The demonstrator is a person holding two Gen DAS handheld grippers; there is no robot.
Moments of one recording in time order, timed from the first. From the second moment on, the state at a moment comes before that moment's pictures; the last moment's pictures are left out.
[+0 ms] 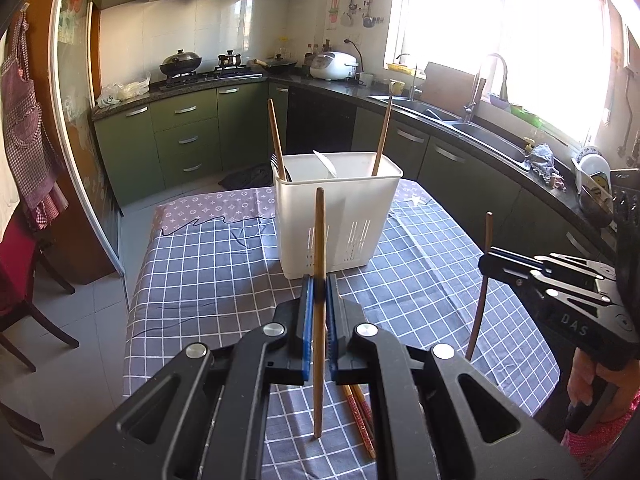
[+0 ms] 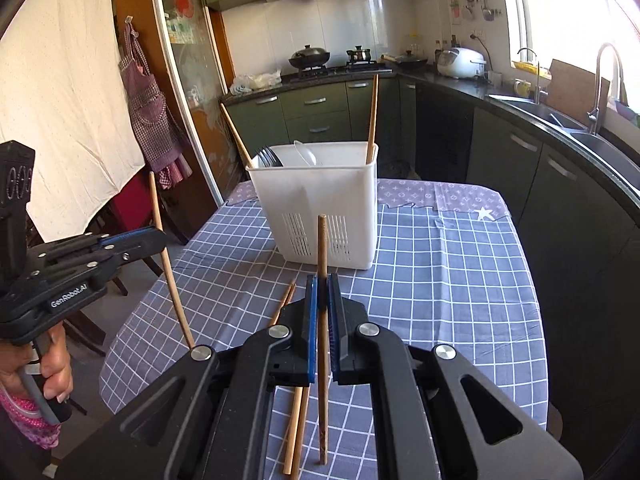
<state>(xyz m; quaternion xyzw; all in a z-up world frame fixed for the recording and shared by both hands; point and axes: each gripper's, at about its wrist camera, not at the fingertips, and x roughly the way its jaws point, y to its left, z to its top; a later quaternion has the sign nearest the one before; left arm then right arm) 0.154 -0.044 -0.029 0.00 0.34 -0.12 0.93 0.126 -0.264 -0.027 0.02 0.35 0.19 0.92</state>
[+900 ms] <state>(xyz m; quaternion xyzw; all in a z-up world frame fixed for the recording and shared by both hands) 0.145 -0.047 -0.017 0.01 0.33 -0.13 0.94 0.107 -0.267 -0.011 0.02 0.32 0.20 0.93</state>
